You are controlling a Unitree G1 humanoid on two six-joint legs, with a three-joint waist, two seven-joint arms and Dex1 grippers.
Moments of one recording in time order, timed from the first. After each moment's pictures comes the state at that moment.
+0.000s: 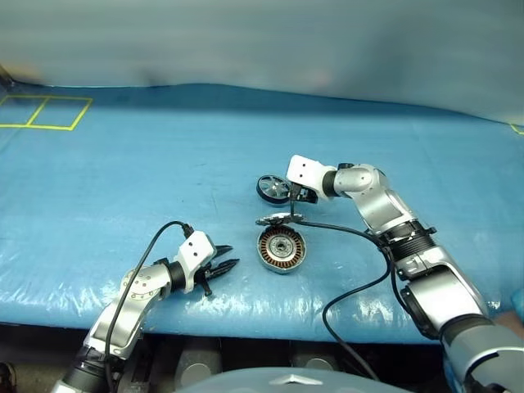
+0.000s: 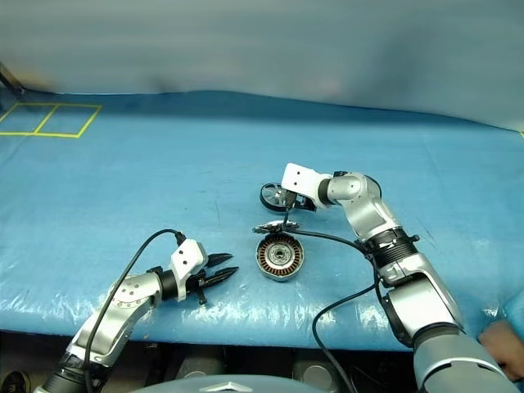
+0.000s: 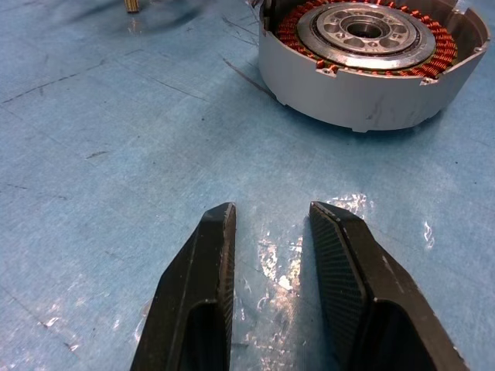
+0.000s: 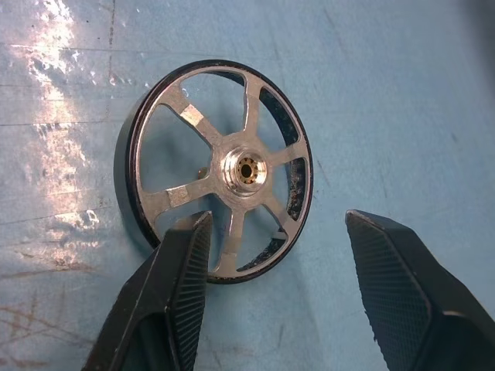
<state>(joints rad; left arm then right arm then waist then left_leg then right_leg) 0.06 0.50 -0.21 -0.17 -0.16 0.20 -0.77 -0.75 -0.48 0.37 0.42 -0.23 0.18 0.87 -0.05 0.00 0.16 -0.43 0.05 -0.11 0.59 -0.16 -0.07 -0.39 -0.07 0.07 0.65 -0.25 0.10</state>
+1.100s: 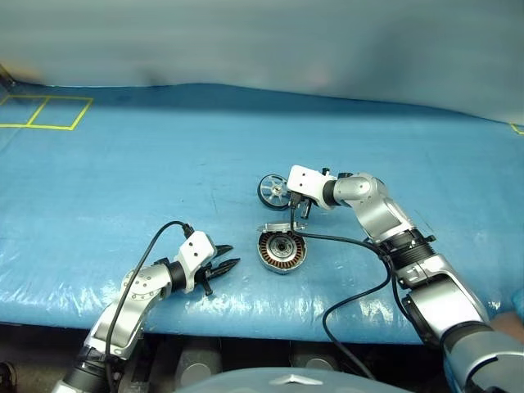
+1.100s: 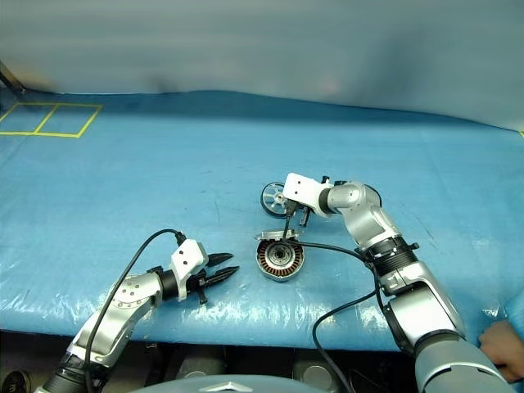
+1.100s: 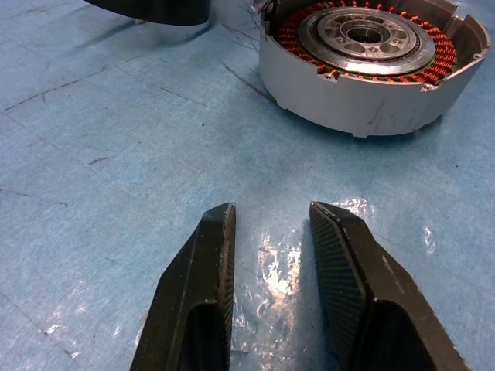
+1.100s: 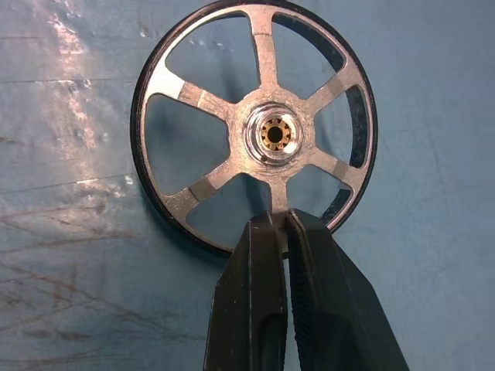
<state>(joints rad) 0.06 0.49 -0.21 -0.17 -0.16 0.19 -0.76 -0.67 -0.49 0.35 0.32 -0.26 0.26 0.82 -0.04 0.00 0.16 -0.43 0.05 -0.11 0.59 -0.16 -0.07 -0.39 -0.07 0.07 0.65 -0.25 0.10</state>
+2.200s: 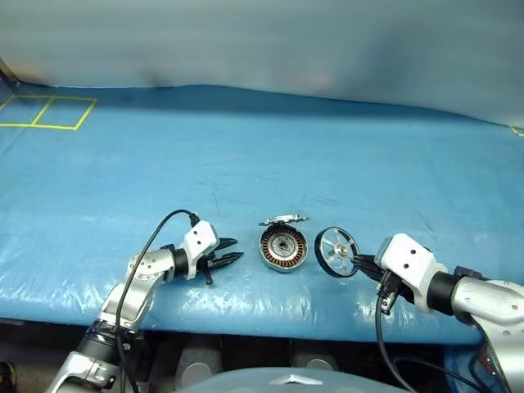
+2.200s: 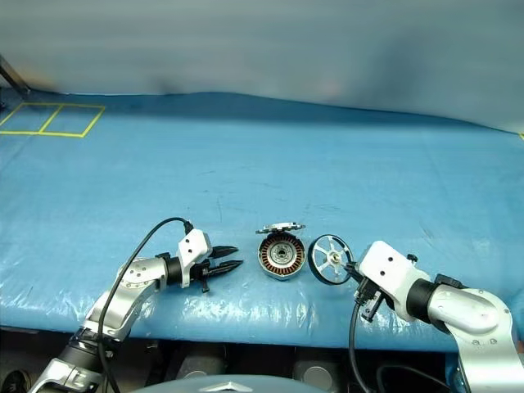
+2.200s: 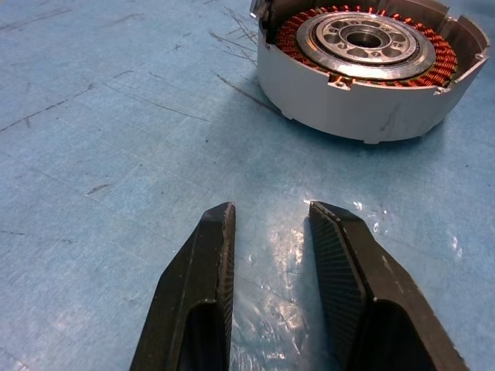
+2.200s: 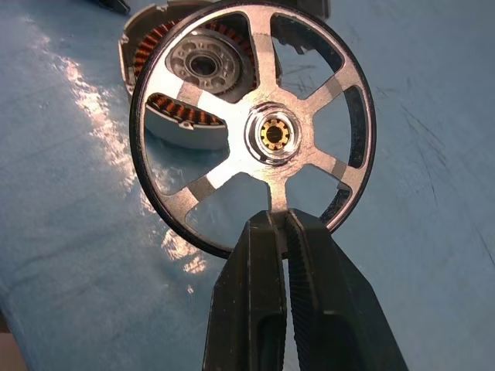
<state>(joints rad) -0.09 0.48 -0.23 0.02 -0.16 0.12 -0.90 0.32 -0.69 -0.26 -0.88 0.11 0.74 0.94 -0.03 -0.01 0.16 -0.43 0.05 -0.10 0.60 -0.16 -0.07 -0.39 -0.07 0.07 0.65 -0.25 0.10</state>
